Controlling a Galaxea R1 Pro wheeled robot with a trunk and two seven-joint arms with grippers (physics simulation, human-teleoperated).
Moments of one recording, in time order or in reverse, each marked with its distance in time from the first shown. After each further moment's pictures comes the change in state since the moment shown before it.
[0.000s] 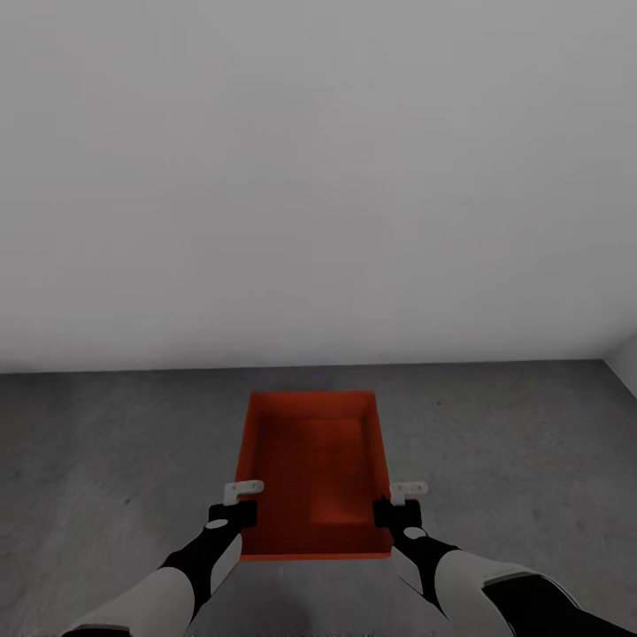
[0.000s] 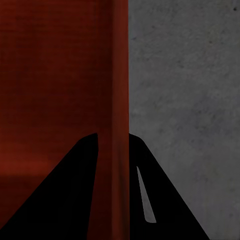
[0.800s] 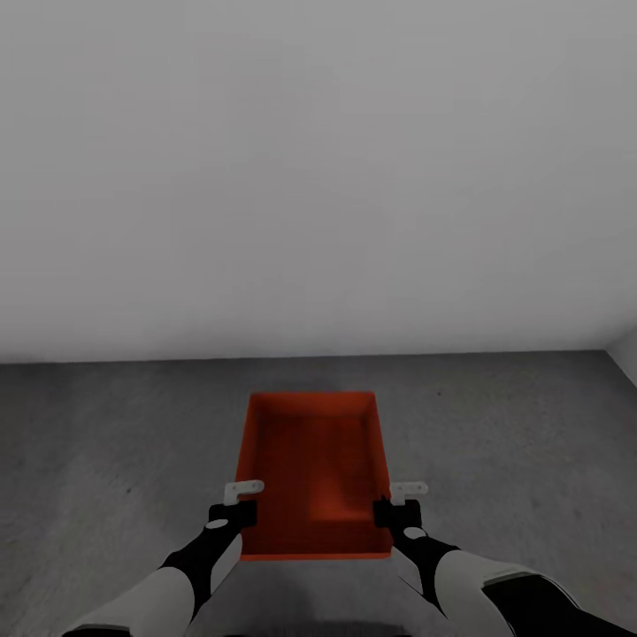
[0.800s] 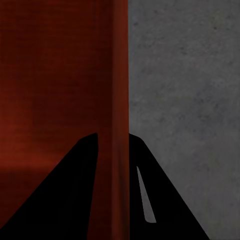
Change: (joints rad) left arm 0.000 0.000 -0.001 0.000 0.000 0.000 0.000; right arm 0.000 0.000 0.000 0.000 0.000 -0.001 -0.001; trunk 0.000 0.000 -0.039
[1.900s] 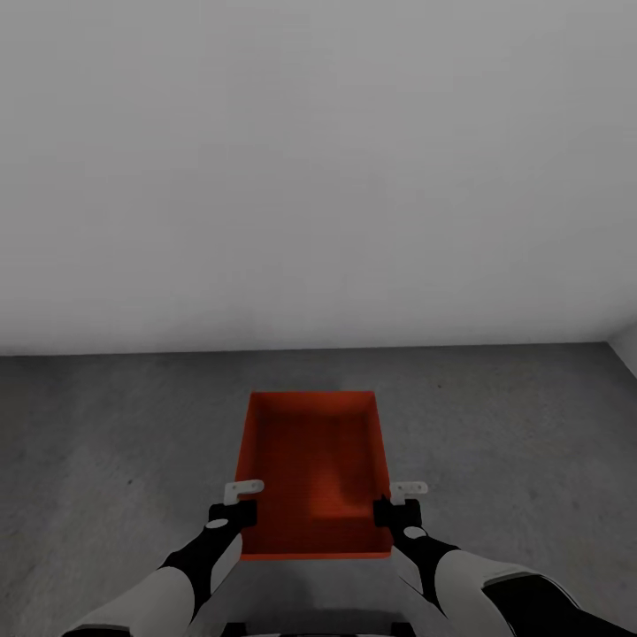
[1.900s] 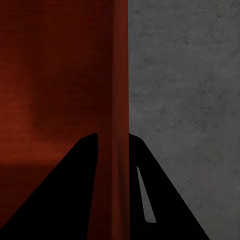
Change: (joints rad) left arm 0.000 0.000 0.001 -0.002 -0.001 0.000 0.000; right arm 0.000 0.000 0.002 -0.003 -0.001 0.001 0.000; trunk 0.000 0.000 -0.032
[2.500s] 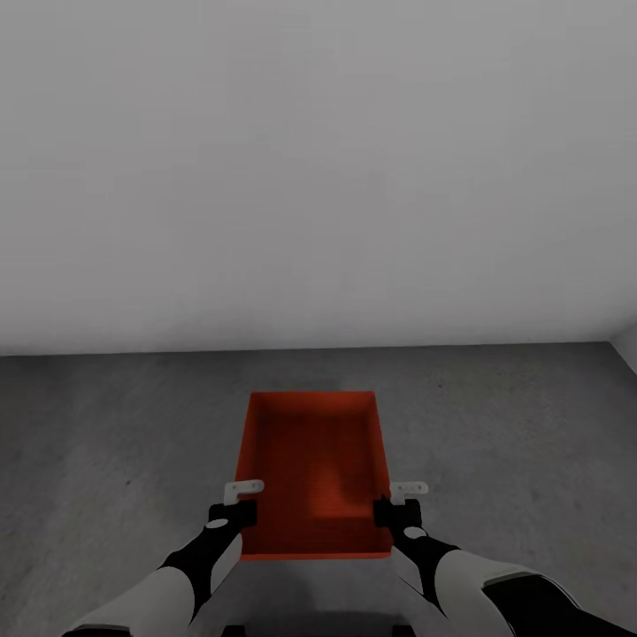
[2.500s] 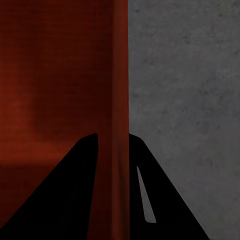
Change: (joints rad) left arm 0.000 0.000 0.000 0.000 0.000 0.000 0.000; right arm 0.000 0.000 0.000 0.001 -0.001 -0.002 0.001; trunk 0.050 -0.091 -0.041
